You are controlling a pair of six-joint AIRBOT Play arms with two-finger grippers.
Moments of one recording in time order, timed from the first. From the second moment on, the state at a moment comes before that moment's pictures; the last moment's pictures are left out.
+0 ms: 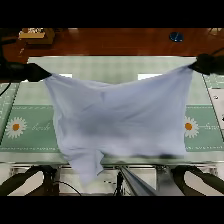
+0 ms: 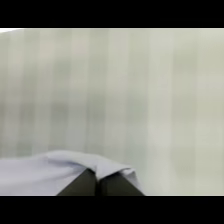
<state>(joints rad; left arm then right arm) 0.17 -1.14 1.22 0.89 -1.18 -1.04 -0.20 -1.19 1.33 -1.08 1.06 1.36</state>
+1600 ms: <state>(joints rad) 0.03 -1.52 1.19 1.04 -0.97 -1.08 -0.13 -1.59 1.35 -1.28 0.86 1.26</state>
